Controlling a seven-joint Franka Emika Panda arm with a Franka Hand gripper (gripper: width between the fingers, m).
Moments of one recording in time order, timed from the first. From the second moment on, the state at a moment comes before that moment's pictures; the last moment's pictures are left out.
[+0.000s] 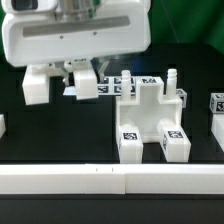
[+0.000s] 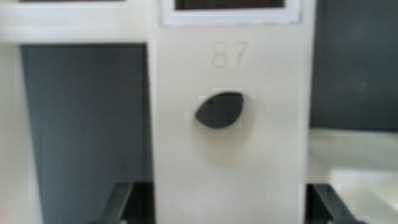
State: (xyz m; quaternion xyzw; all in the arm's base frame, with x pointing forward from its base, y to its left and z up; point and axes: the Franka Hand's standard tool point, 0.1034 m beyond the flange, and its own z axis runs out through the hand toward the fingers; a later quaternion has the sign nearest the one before) arm 0.568 -0.073 0.096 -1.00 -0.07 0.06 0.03
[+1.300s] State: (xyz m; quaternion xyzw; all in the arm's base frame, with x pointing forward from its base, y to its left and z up) arm 0.605 -0.003 0.131 -1.00 -0.01 0.05 0.03
